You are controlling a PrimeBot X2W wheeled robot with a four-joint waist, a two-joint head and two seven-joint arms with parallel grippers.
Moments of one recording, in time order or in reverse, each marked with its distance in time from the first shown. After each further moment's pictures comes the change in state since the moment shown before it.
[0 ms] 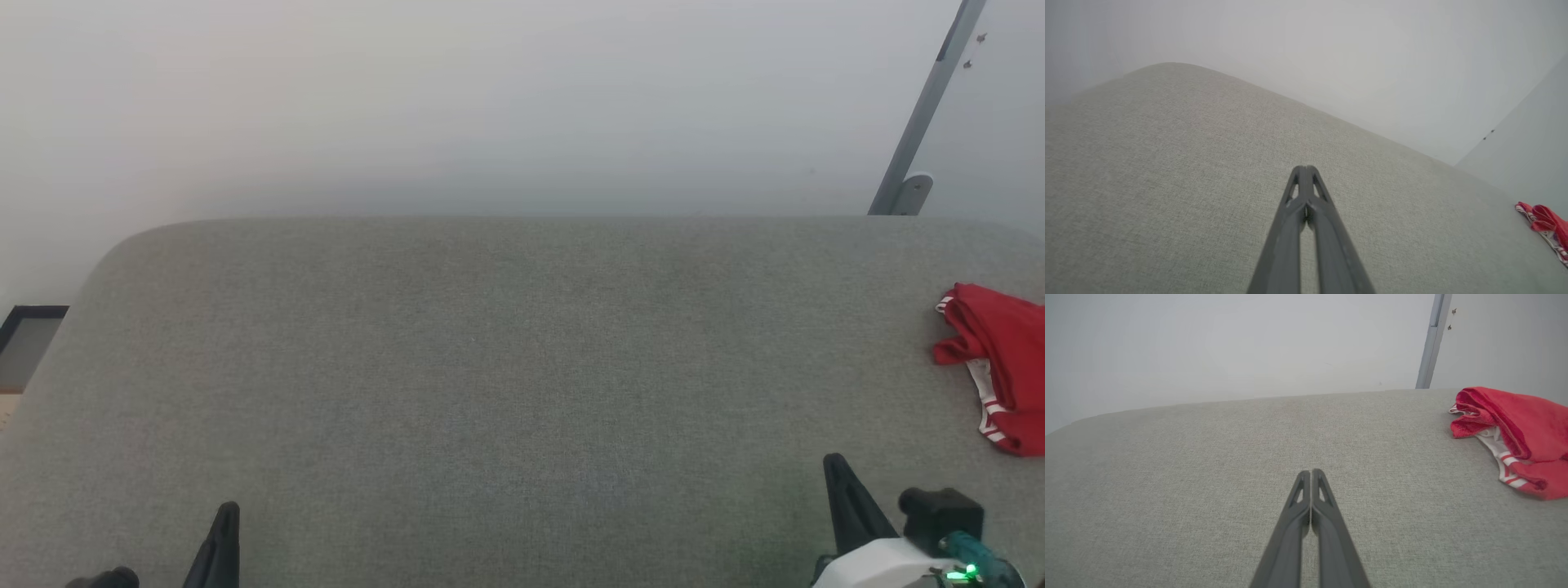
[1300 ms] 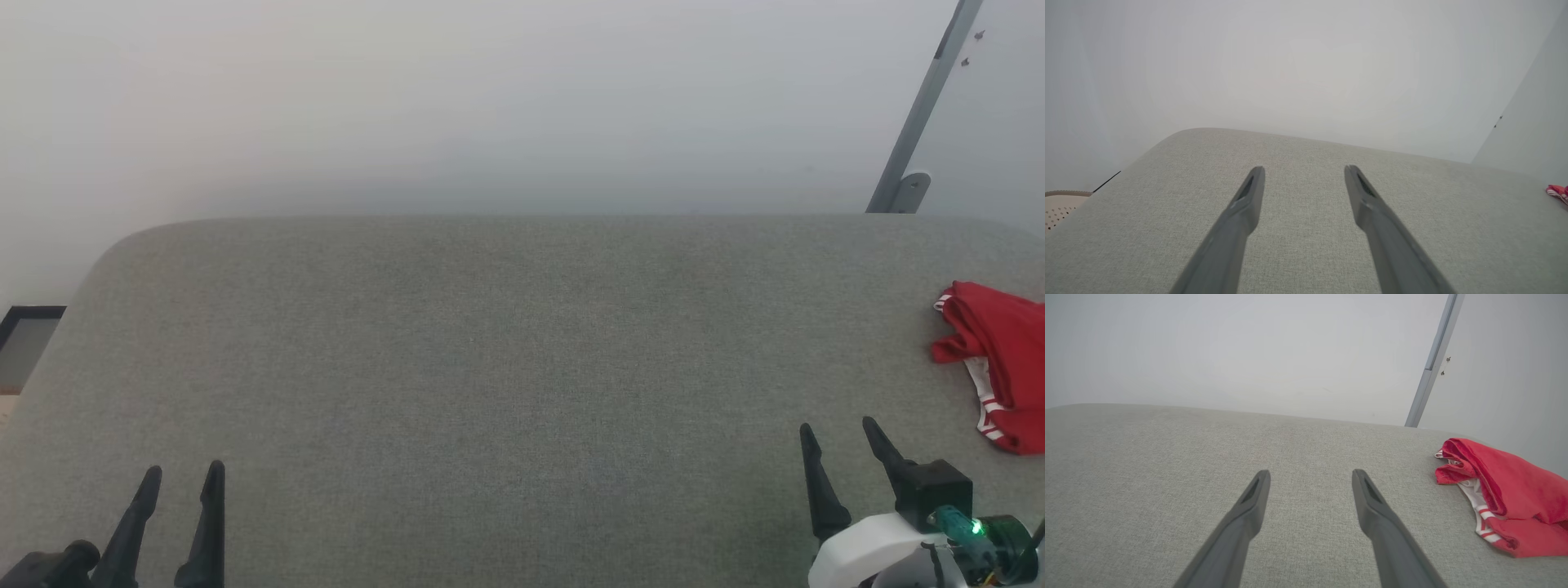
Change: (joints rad) left arm -0.010 0.087 0.031 -0.081 0.129 0.000 -0.038; right arm -0.063 -0.012 -0.019 0.022 -0.137 0.000 -0.048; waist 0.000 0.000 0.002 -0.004
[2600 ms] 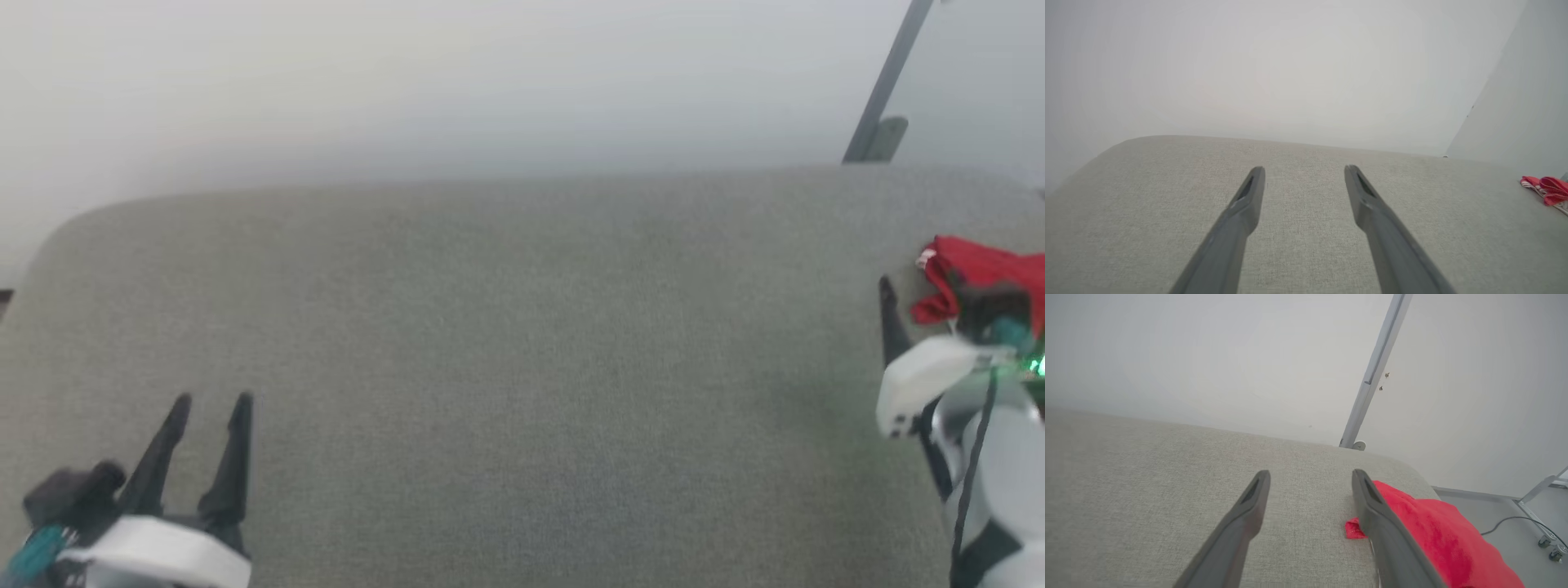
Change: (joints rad) left arm -0.195 0.041 -0.105 0.109 -0.045 0.000 0.000; right arm -0.495 -0.117 -0.138 0.447 -0.181 0.000 0.004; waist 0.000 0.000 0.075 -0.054
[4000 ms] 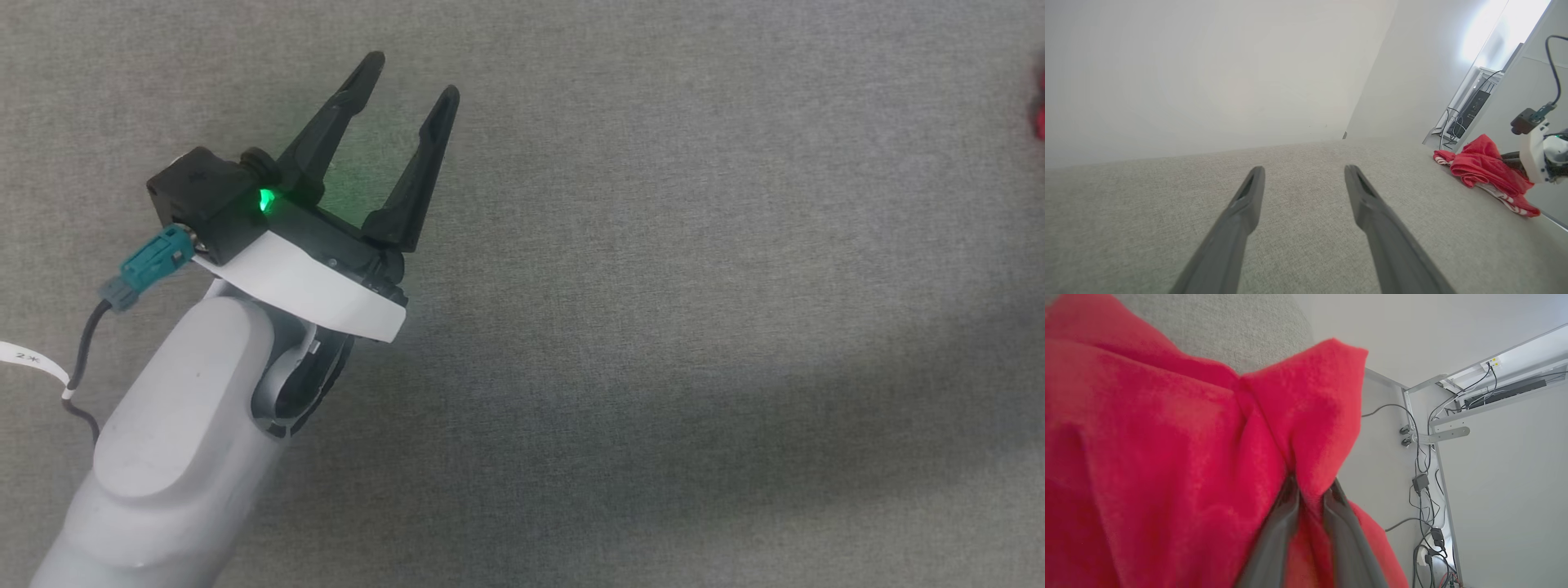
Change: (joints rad) left arm -0.642 0.004 -0.408 -0.058 -0.061 0.000 0.000; right arm -0.432 -0.421 0.035 0.139 -0.055 0.000 0.399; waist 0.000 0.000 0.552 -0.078
